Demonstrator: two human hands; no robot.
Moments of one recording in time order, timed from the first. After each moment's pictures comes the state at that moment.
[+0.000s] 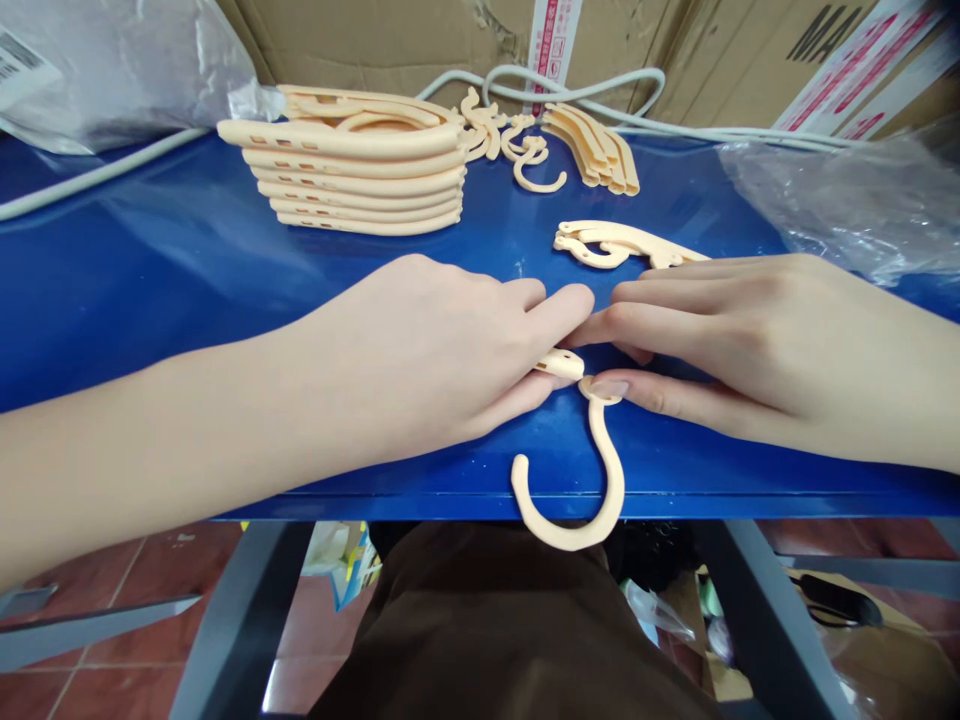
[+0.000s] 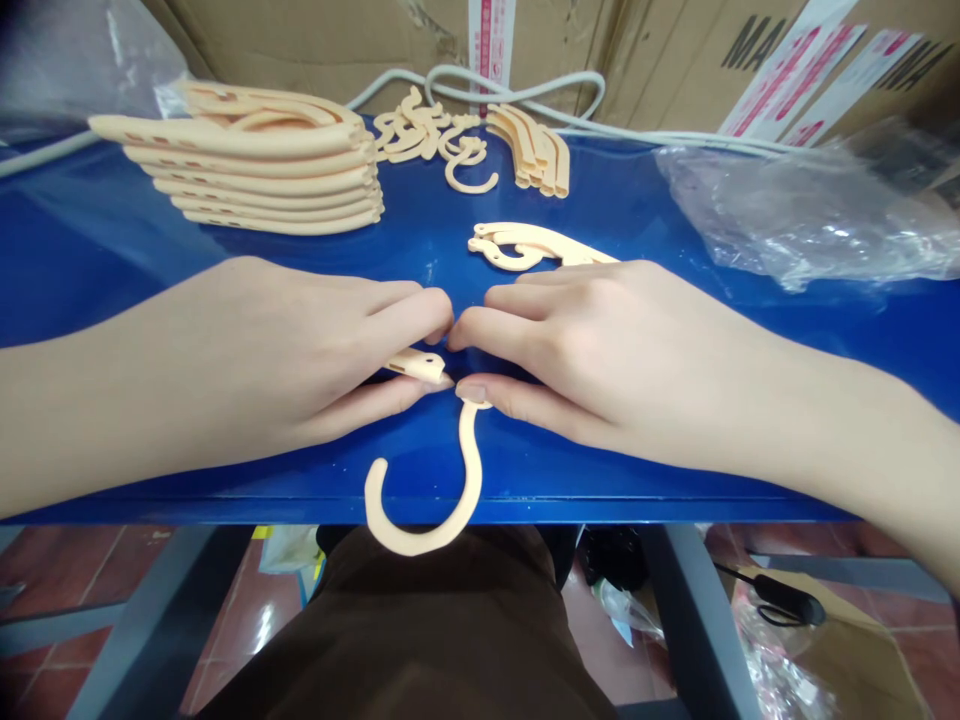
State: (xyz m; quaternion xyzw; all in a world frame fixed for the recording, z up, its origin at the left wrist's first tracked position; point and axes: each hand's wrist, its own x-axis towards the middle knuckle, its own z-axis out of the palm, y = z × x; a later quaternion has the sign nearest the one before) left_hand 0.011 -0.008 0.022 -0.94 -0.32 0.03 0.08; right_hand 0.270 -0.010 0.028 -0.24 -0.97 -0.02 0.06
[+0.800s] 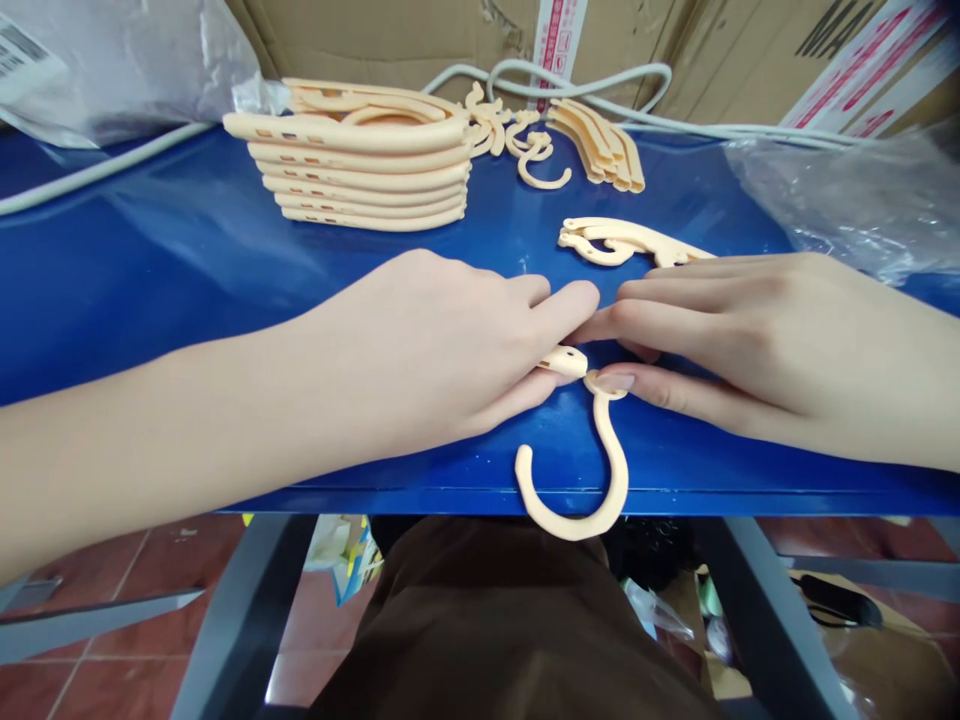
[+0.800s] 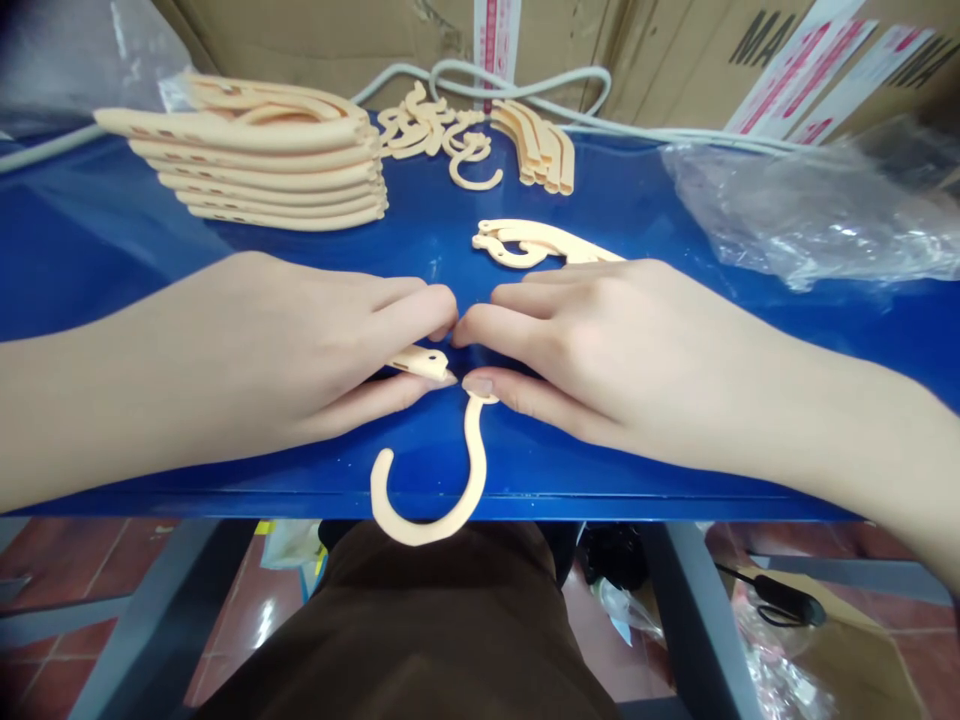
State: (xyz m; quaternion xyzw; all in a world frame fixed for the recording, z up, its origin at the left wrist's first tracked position) left_hand 0.013 -0.008 0.020 -0.94 -0.32 0.02 0.10; right_hand 0.272 -0.012 0.025 -0.23 -0.97 -0.05 0.06
